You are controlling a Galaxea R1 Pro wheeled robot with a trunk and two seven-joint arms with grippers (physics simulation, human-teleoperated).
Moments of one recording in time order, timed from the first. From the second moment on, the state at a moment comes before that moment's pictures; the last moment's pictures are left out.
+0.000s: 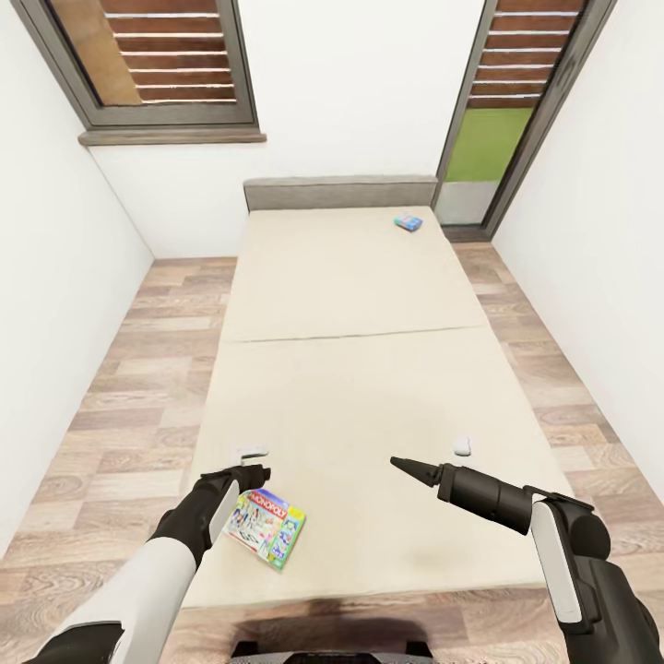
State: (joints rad) left arm -0.76 -0.09 0.10 -0.55 0.00 0.38 0.06; right arm -0.34 -0.02 -0.24 -1.57 -0.28 0.99 1.03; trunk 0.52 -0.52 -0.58
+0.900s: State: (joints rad) left arm -0.76 -0.08 0.10 -0.56 0.00 0.37 0.06; right arm -0.34 -0.02 -0.23 -1.56 -0.28 0.99 1.02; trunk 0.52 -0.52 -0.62
